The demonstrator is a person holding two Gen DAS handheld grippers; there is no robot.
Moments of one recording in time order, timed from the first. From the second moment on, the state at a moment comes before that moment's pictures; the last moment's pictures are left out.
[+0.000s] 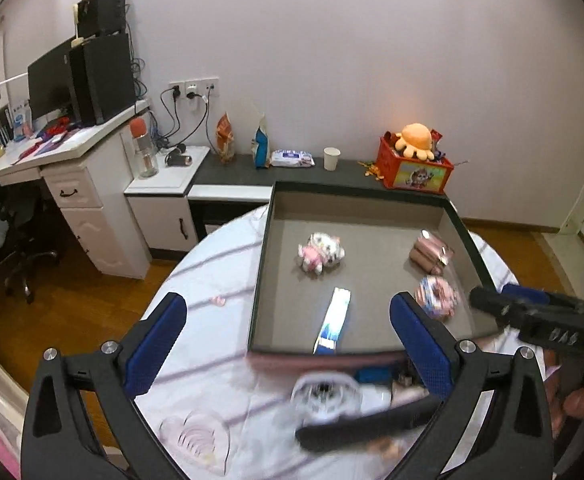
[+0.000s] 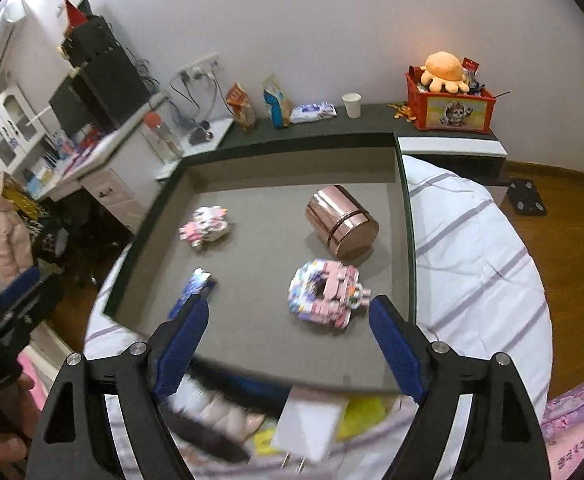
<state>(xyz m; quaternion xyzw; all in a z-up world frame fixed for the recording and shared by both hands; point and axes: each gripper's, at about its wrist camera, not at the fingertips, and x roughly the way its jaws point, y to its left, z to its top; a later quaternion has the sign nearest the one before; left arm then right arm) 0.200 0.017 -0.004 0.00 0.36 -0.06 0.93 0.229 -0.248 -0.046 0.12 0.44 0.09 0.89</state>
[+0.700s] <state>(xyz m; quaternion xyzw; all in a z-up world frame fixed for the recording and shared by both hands) 0.115 0.020 -0.048 0.00 0.42 -0.05 0.91 0.097 -0.247 -0.060 0.13 0.43 0.10 0.89</state>
